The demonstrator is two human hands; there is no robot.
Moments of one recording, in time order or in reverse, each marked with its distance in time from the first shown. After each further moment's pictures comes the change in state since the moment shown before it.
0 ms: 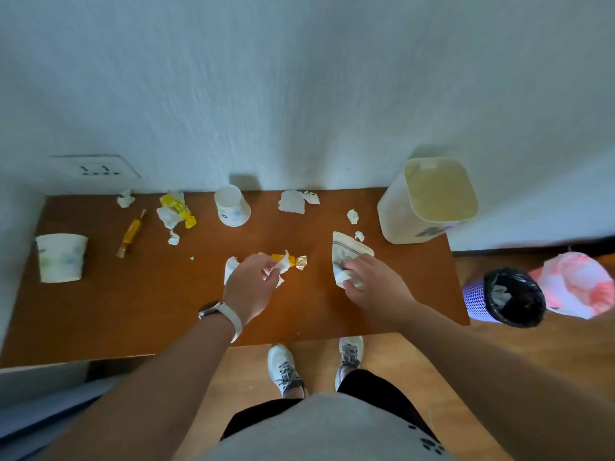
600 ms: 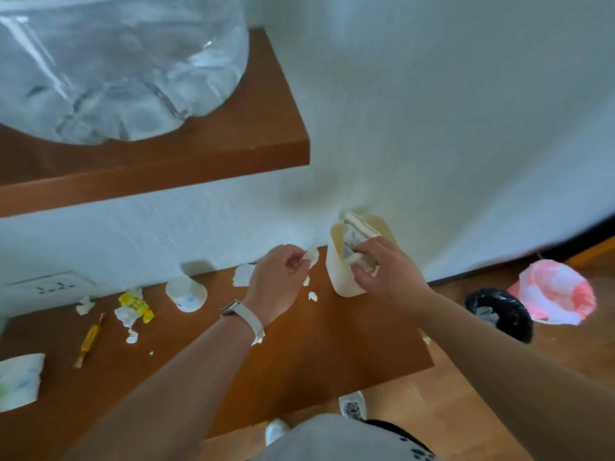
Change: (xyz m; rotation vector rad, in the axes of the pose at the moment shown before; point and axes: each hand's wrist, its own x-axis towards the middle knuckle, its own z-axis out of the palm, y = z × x) left_hand 0.070 0.198 -0.010 -0.088 0.000 0.312; right_hand -0.002 0.064 -0.148 0.255 0.371 0.107
